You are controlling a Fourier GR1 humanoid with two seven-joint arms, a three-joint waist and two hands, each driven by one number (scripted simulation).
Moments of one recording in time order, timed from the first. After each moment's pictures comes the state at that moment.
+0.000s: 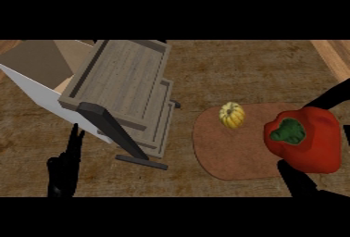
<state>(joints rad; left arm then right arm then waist) 0.14 0.18 -0.09 -1.47 0.00 0.26 0.01 -0.71 -0.57 0.20 -2.37 0.30 0.25 1.21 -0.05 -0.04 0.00</state>
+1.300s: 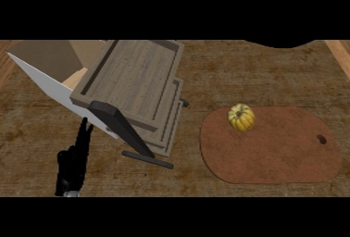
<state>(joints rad) 0.09 0.15 -0.12 -1.45 -0.02 0.25 0.03 -1.50 -0.56 0.28 -1.64 0.11 0.23 1.22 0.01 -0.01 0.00</state>
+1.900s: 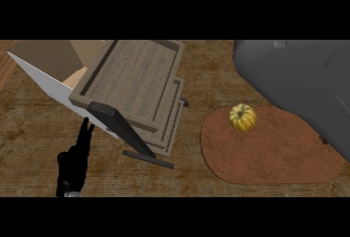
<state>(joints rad) 0.09 0.15 -0.12 -1.46 -0.03 0.25 0.02 -1.56 -0.36 0.40 -1.33 0.24 0.16 1.18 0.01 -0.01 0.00</state>
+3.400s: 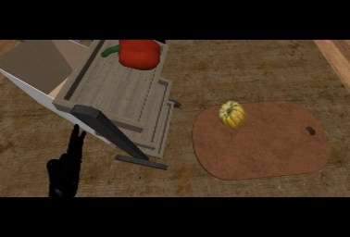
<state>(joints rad) 0.15 0.15 -0.08 -1.47 -0.02 0.24 0.00 -1.34 -0.38 -0.15 -1.53 0.55 -0.20 1.17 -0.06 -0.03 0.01</state>
